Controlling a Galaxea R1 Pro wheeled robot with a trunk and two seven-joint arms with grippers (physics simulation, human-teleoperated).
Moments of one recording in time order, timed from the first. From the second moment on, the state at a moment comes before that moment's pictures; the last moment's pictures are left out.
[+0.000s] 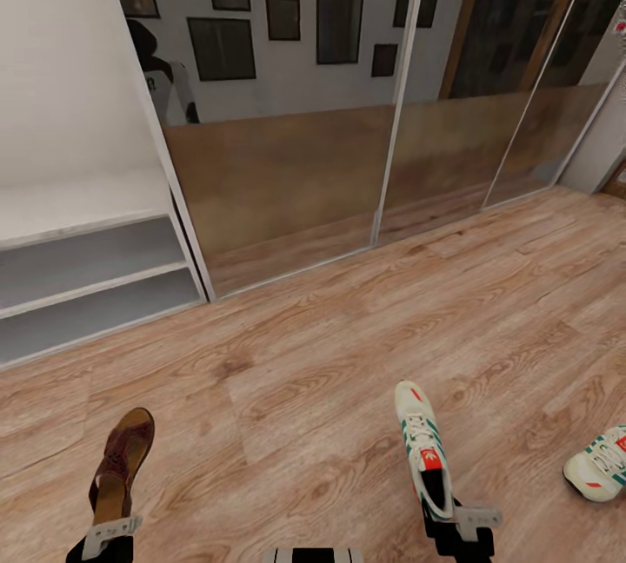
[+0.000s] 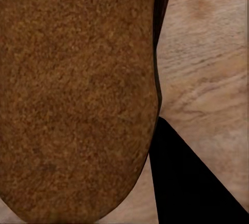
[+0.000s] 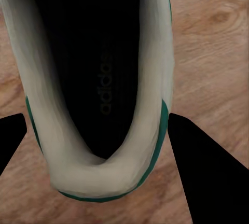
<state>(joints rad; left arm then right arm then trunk) -0.35 0.20 0.48 -0.17 -0.19 -0.52 -0.16 -0.36 -0.05 -0.30 -0.19 0.30 -0.68 -0.01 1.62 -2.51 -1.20</state>
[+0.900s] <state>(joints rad) -0.33 0.19 0.48 -0.17 -0.19 -0.55 -0.16 -0.36 -0.04 -0.31 -0.18 0.30 -0.69 -0.02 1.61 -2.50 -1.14</state>
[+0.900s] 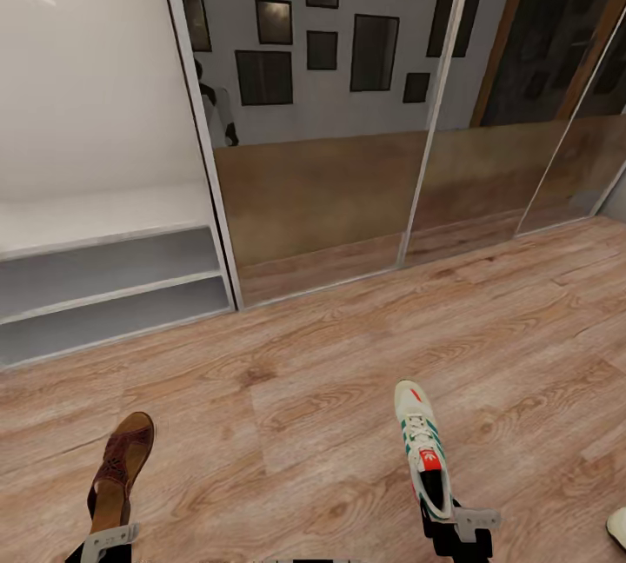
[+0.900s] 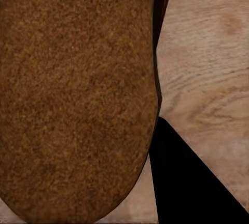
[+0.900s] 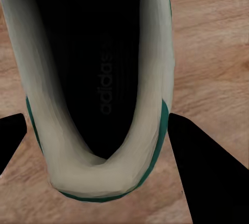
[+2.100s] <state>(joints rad) -0.33 0.18 0.47 -0.17 -0.19 -0.55 -0.17 -0.36 -0.02 -0.30 -0.18 0.31 -0.69 -0.02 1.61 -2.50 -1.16</state>
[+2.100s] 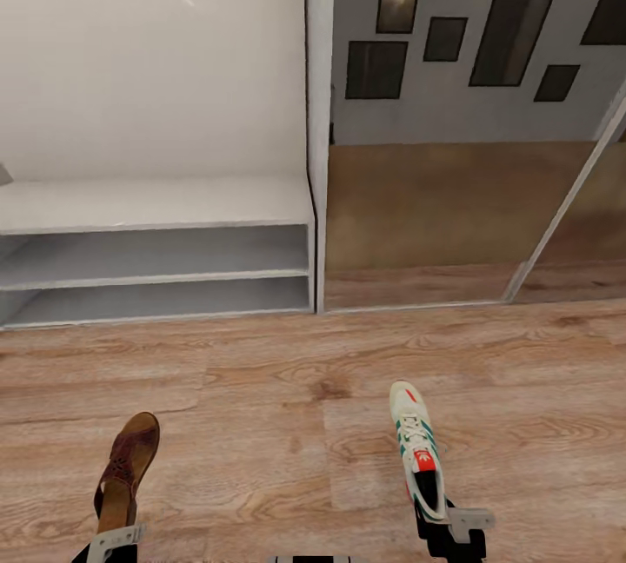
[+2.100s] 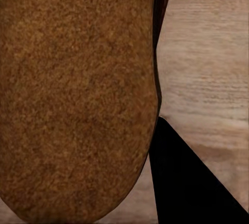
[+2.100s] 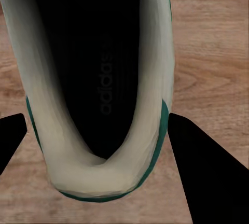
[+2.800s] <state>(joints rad) -0.33 0.18 0.48 -0.17 -0.19 -0.55 -0.17 -0.36 -0.02 -0.31 -0.19 0.30 -0.69 -0.02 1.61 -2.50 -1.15</state>
